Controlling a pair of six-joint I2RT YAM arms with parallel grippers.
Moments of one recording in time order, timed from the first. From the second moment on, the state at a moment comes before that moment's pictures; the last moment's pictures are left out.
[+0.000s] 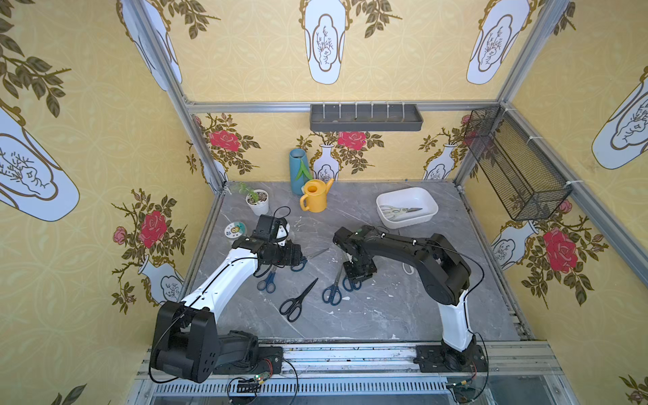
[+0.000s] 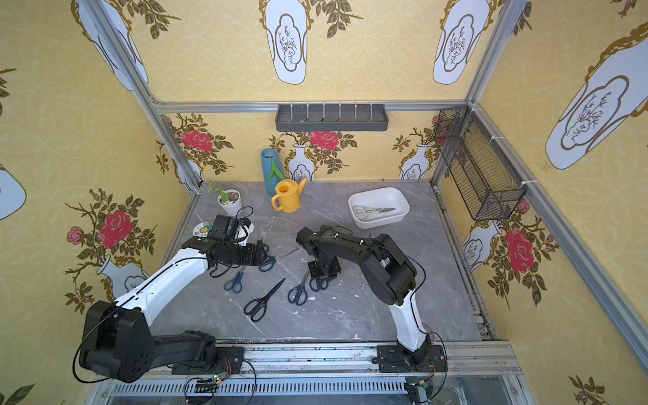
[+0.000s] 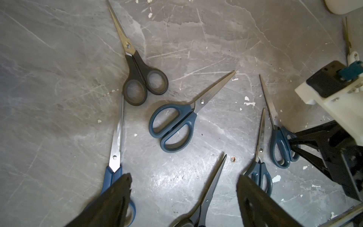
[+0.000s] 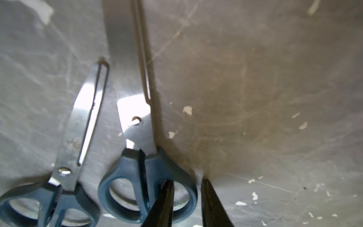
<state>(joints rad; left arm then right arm) -0.27 1.32 0.90 -0.69 0.18 -0.19 0.76 2.05 1.44 -1.02 -0.06 0.51</state>
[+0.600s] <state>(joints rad) -0.27 1.33 0.91 -0.68 0.18 -0.18 0.71 1.91 1.62 -1.10 -0.05 0.56</state>
